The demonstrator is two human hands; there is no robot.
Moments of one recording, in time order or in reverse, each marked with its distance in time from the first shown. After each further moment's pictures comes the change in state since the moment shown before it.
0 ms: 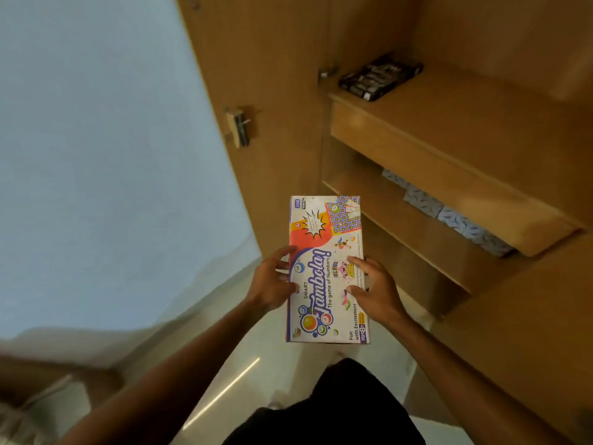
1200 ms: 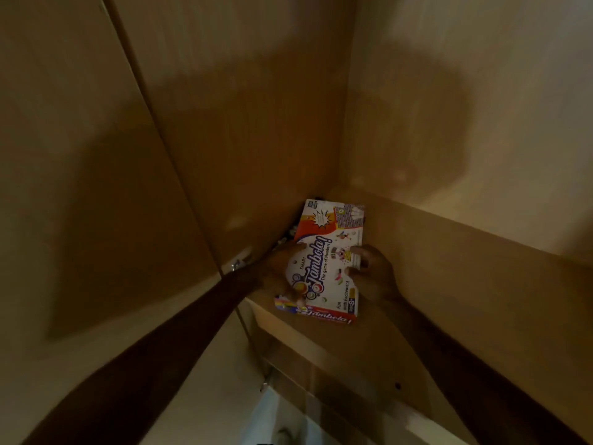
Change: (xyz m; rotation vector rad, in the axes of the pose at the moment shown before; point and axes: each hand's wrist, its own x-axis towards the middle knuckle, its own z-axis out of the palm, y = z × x) left_hand 0.680 0.355 0.034 0.519 -0.601 0.399; right_hand 0.645 -0.012 -0.265 0.057 0.415 0.068
